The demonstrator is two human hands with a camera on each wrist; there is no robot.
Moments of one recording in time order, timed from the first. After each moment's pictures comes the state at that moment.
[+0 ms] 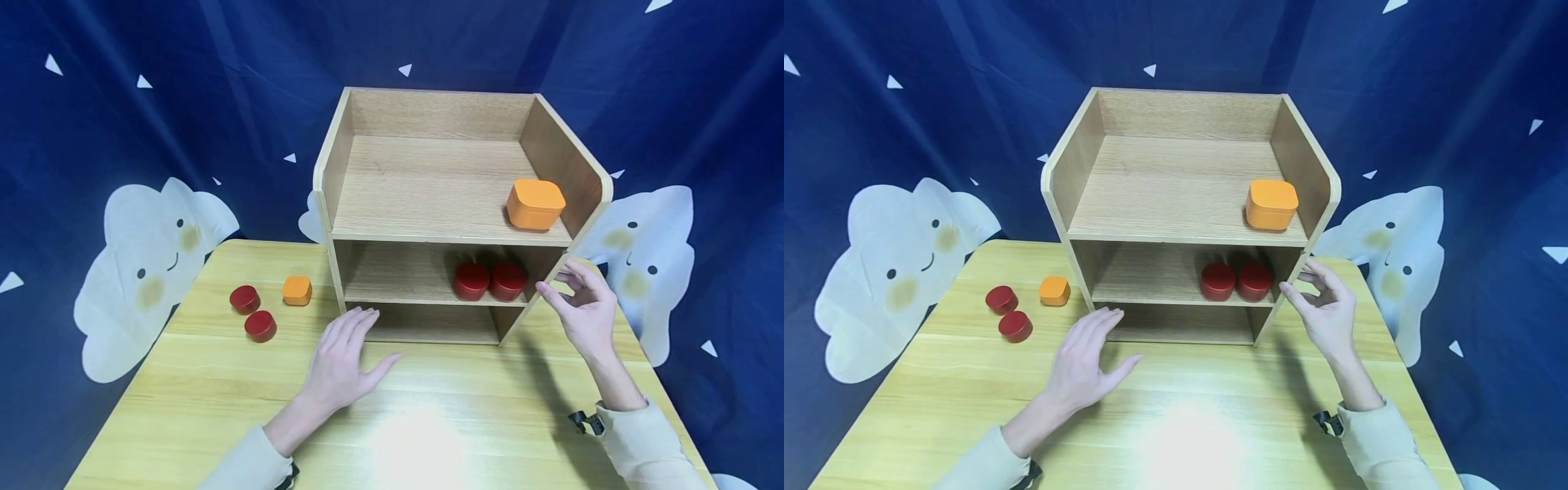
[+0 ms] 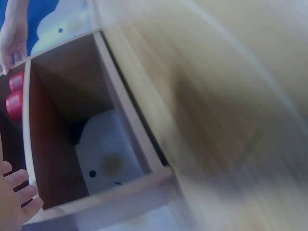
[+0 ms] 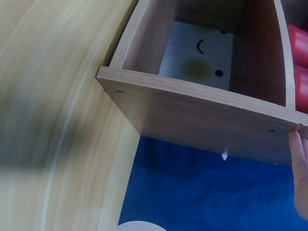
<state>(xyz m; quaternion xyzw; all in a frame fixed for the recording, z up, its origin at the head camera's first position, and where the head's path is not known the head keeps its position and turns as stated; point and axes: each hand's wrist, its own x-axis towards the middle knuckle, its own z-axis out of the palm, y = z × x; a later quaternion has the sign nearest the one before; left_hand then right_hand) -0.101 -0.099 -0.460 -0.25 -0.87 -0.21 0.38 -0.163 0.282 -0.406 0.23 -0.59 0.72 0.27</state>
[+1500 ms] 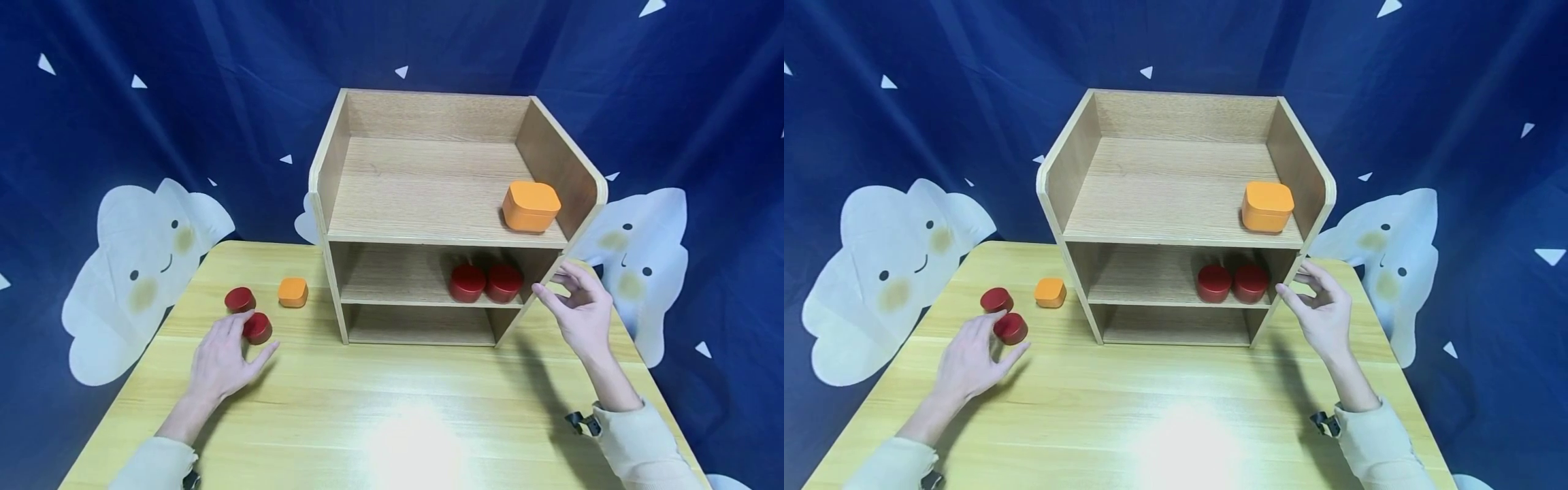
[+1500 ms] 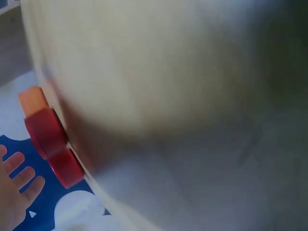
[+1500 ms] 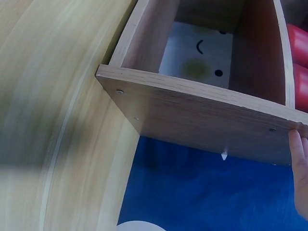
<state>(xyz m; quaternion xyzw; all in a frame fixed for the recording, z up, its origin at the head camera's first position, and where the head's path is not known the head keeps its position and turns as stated) -0.120 -0.291 -0.516 -0.08 -0.95 -0.17 0.24 -0.163 0.284 -0.406 0.23 -0.61 0.71 0.27</state>
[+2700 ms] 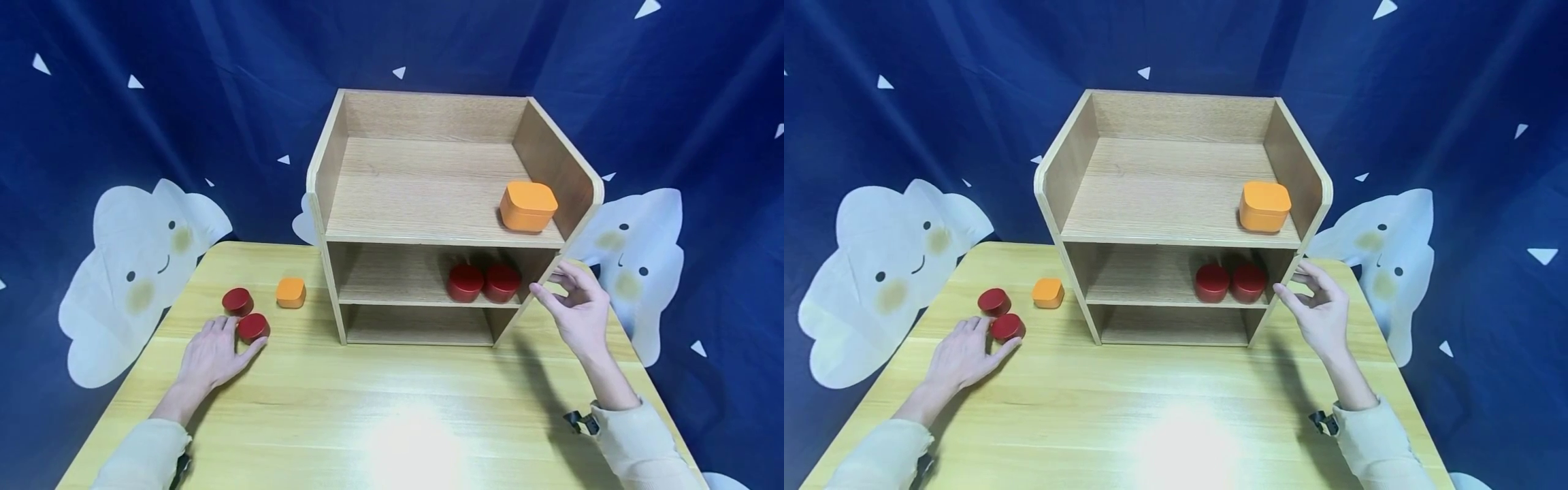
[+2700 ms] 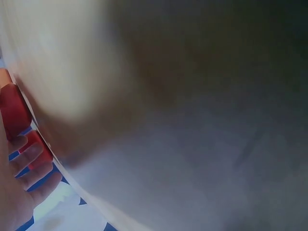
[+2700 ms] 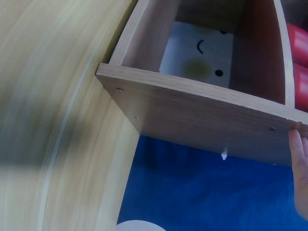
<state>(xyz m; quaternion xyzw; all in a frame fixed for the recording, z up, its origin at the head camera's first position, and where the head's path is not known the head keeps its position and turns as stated) -0.139 -0.322 -0.528 -0.03 -0.99 -0.09 0.11 -0.163 0.285 -0.407 0.24 -0.61 0.71 0.27</state>
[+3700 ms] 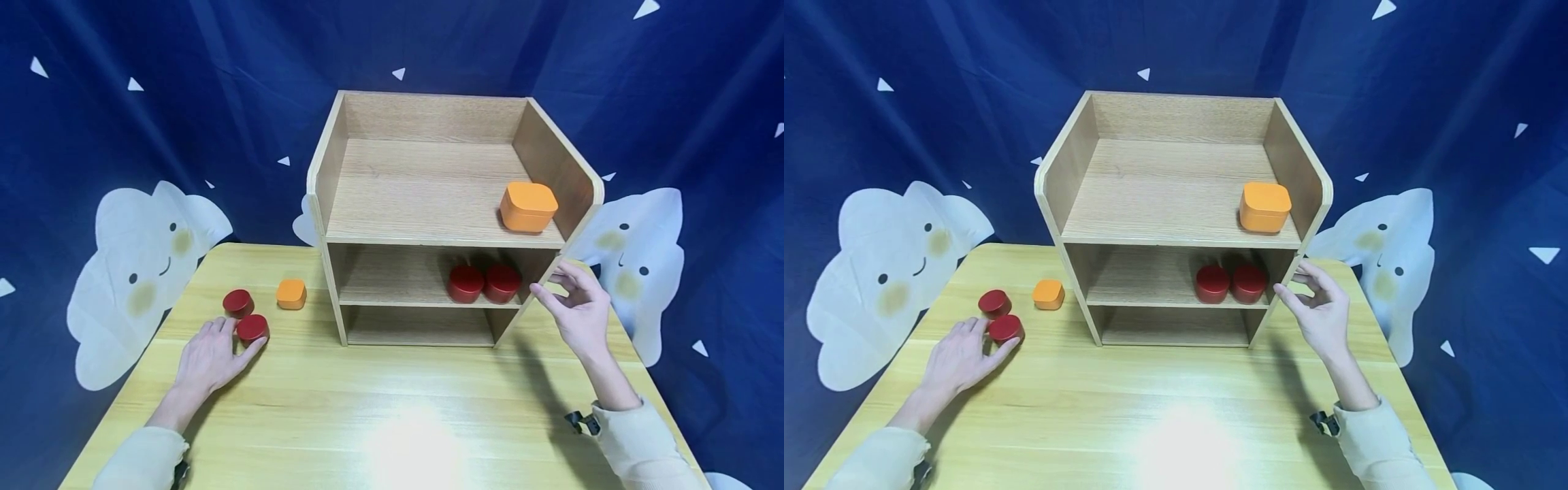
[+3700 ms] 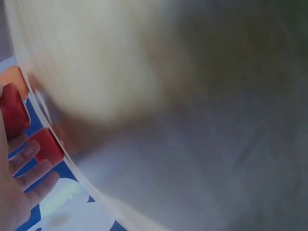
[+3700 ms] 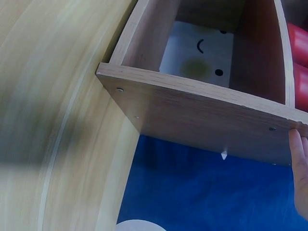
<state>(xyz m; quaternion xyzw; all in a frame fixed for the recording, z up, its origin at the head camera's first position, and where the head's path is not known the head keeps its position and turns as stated) -0.133 -0.316 -0.518 -0.03 -0.98 -0.09 0.15 -0.162 0.284 -0.406 0.23 -0.61 0.71 0.27</state>
